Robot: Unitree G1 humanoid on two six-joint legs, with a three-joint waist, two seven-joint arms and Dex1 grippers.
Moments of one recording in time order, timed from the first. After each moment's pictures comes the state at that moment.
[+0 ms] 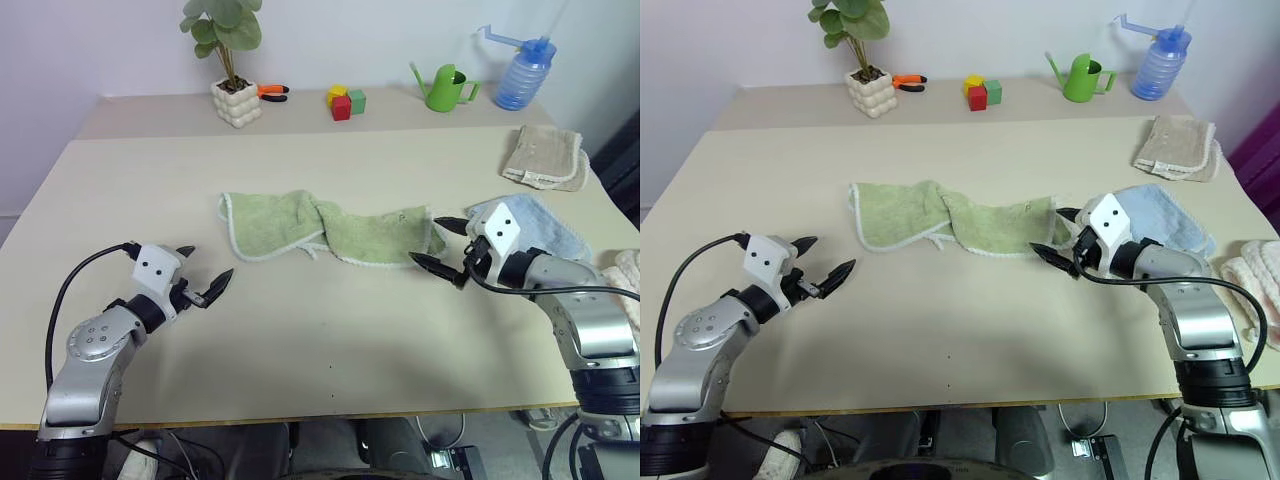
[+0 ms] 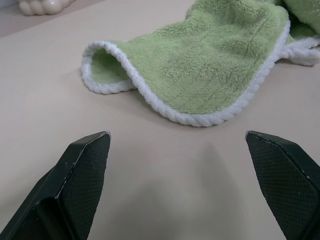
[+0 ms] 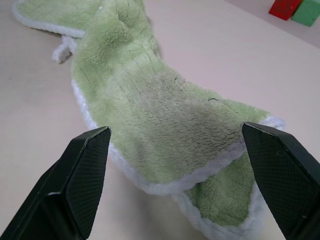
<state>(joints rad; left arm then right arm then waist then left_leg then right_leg) 0.04 0.54 0.22 -0.28 -0.27 0.32 -0.59 -0.26 -0.69 -0.10 -0.09 0.29 0.32 0.85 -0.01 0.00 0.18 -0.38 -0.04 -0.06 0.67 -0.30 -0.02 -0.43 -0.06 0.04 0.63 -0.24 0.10</state>
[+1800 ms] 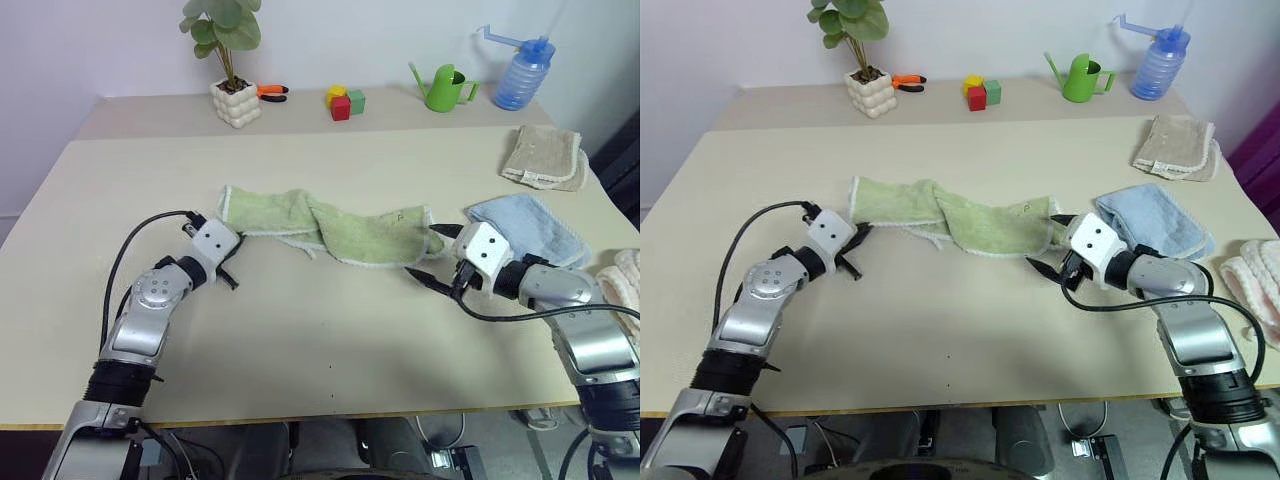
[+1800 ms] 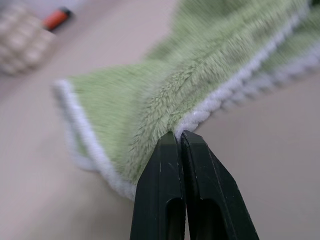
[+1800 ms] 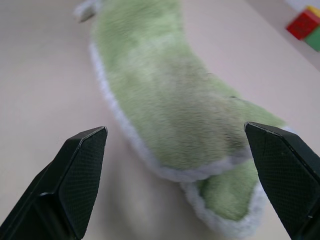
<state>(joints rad) -0.30 0.51 0.01 0.10 0.00 0.05 -0.48 -0.19 -0.76 0.00 -0.13 0.14 0.12 0.83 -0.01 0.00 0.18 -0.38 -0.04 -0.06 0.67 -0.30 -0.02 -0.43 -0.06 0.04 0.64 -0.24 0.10</state>
